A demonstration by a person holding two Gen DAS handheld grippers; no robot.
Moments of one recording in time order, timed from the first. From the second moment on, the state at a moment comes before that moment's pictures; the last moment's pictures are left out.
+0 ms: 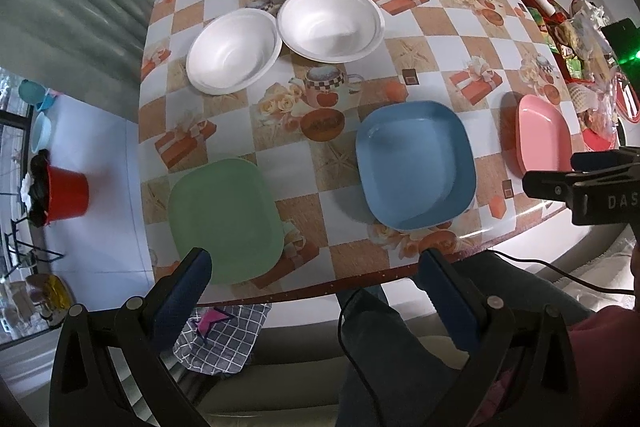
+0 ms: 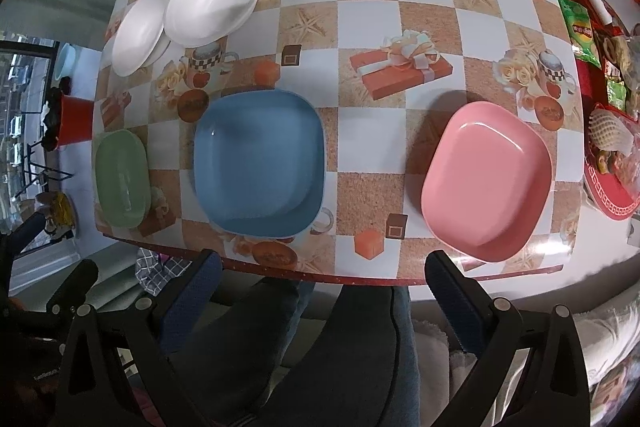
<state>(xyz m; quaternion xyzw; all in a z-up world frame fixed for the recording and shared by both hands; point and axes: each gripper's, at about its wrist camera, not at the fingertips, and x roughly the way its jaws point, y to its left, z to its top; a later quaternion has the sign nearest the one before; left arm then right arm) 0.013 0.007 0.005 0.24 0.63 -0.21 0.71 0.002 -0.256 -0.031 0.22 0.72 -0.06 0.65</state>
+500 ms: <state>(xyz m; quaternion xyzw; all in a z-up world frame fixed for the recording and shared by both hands) 0.019 0.005 0.010 0.24 0.63 -0.21 0.71 0.002 -0.261 -0.029 0.22 0.71 -0.08 0.66</state>
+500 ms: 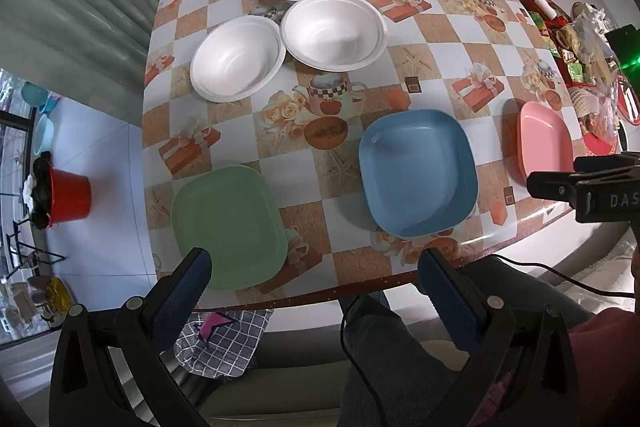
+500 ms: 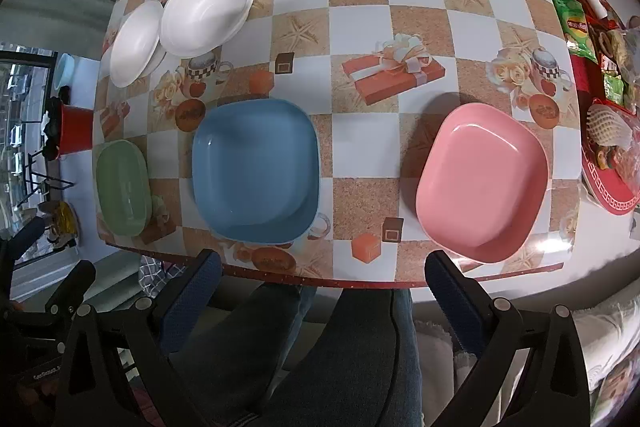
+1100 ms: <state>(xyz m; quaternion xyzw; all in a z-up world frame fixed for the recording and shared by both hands) 0.026 0.008 0.017 0.25 0.62 -0.19 0.72 0.003 -0.262 -0.022 0.22 0.71 -0.08 0.67</state>
